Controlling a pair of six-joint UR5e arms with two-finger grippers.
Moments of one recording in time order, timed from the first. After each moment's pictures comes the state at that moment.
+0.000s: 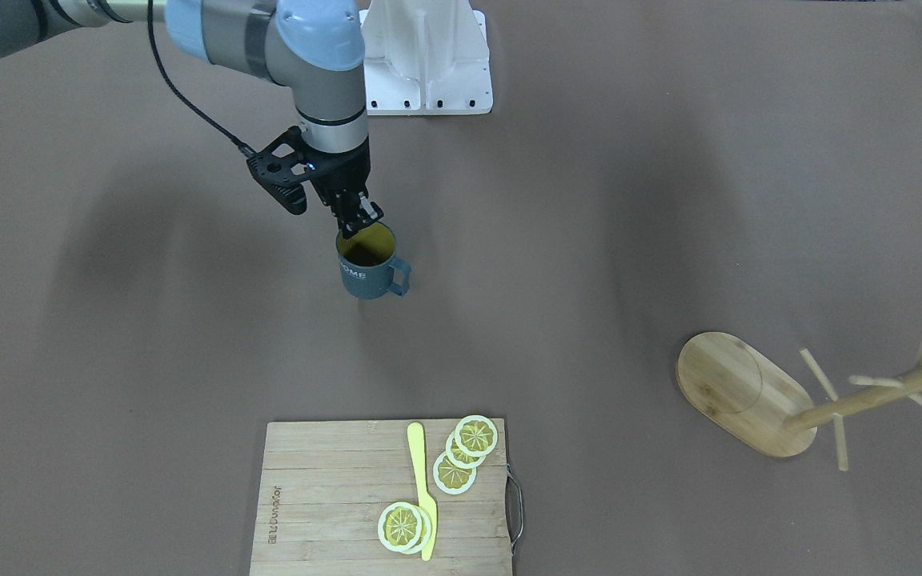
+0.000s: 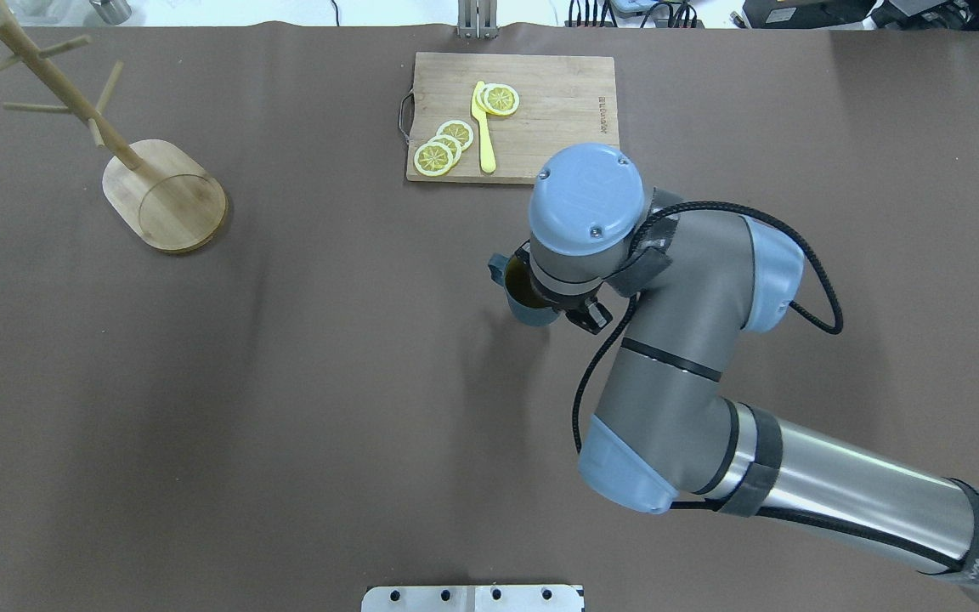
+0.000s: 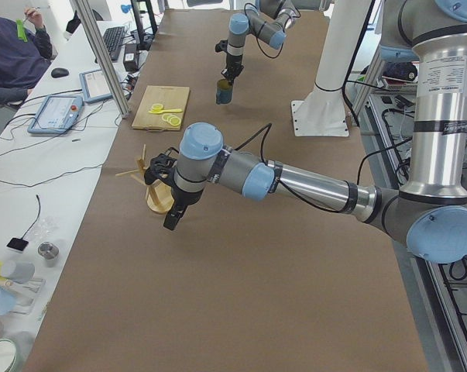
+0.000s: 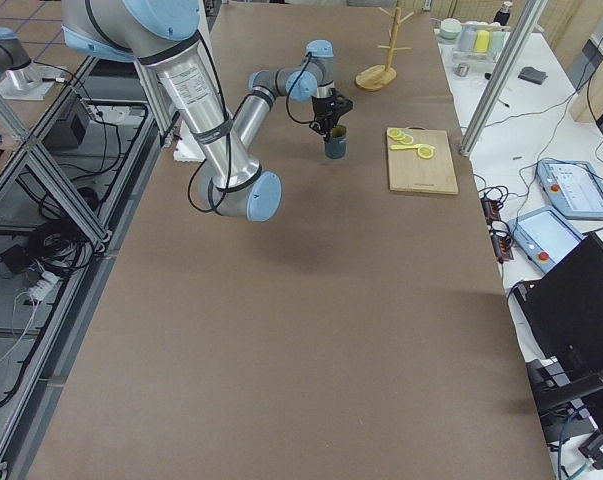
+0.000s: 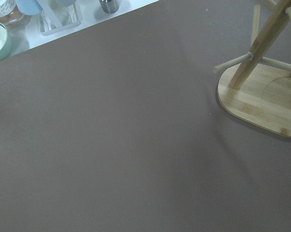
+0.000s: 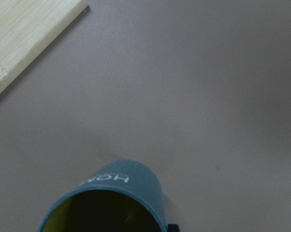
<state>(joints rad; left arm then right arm) -1.59 -1.55 -1.84 -1.75 -2.31 0.04 0.51 -0.83 1.74 -1.80 1.78 2.06</state>
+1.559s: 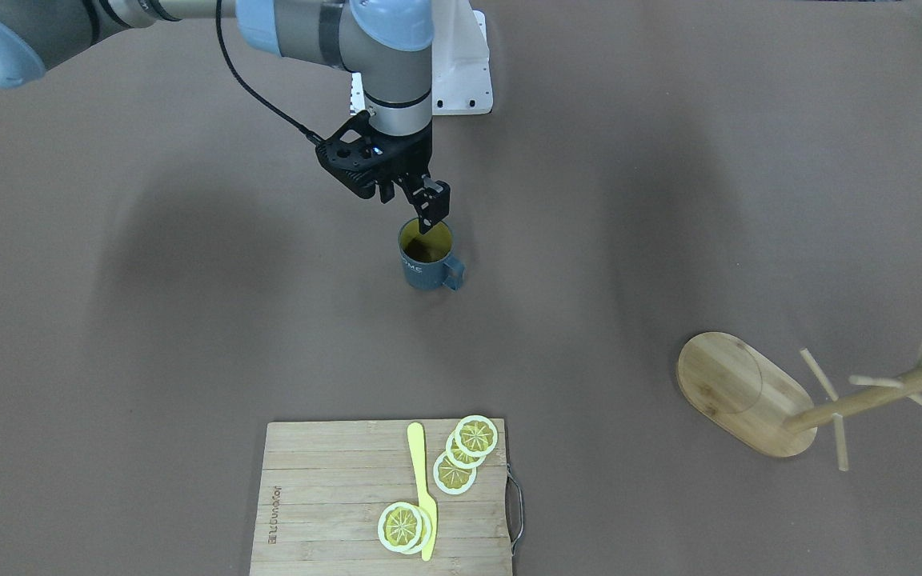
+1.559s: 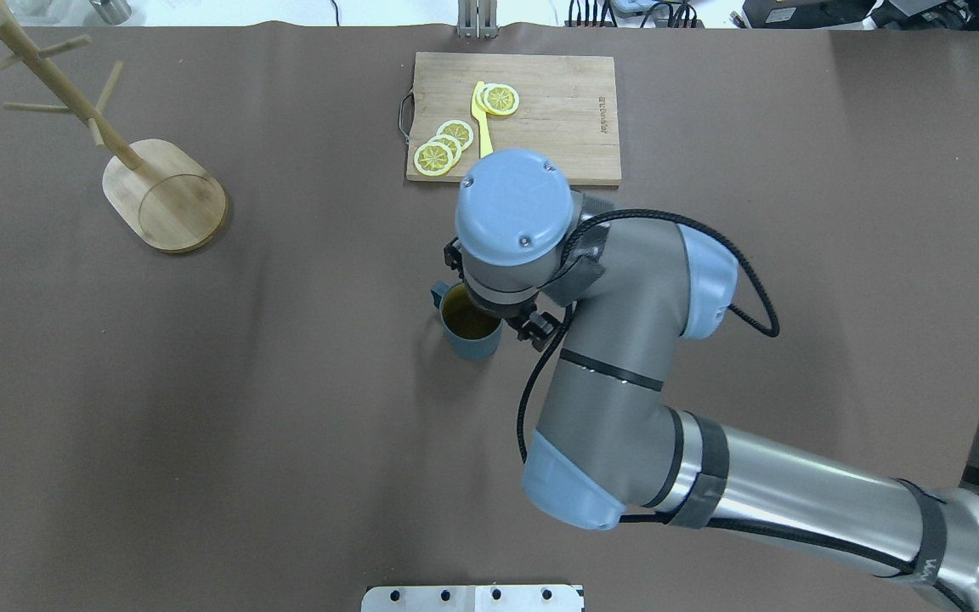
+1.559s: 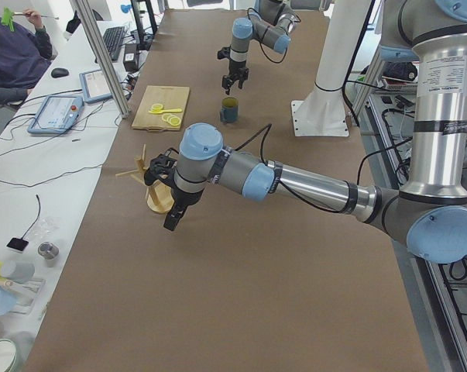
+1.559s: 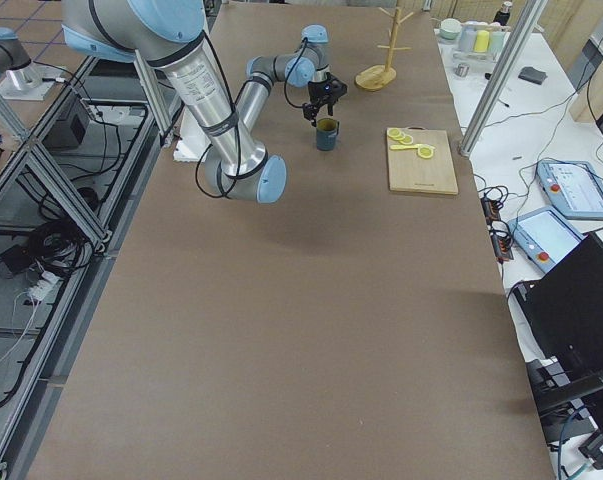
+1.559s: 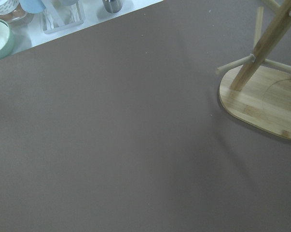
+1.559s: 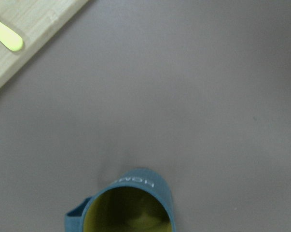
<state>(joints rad) -1.59 -1.55 -1.84 -1.75 -2.32 0.04 0.51 -0.79 1.76 -1.76 1.80 1.96</state>
